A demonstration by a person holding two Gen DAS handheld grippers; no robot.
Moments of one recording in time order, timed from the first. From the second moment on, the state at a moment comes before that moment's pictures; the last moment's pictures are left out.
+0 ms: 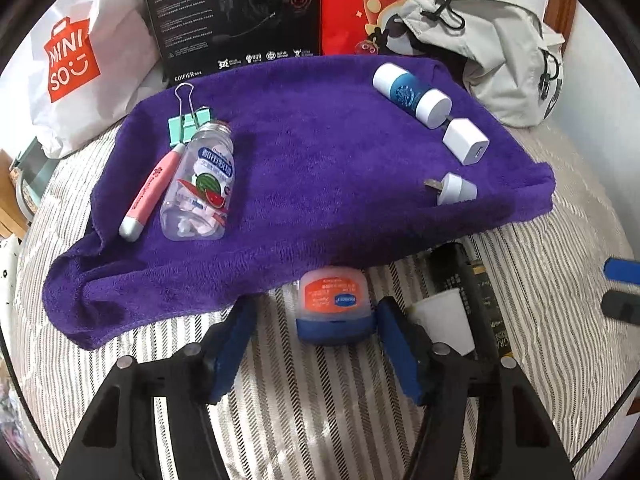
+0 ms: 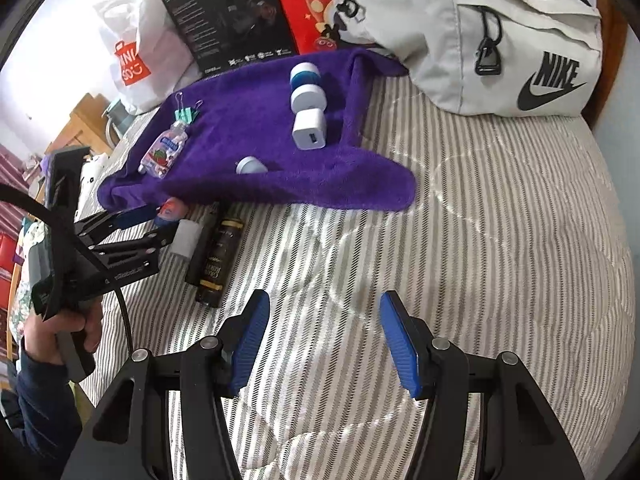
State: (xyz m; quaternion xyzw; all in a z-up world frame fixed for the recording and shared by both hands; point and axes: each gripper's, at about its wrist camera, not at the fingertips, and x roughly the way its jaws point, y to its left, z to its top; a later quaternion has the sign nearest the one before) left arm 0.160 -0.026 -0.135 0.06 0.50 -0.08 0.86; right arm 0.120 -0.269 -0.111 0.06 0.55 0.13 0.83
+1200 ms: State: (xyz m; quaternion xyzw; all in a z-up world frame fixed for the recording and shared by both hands) left arm 0.126 0.033 -0.136 0.02 0.50 -0.08 0.86; right arm 0.142 -0.184 -0.146 0.02 0.56 0.16 0.81
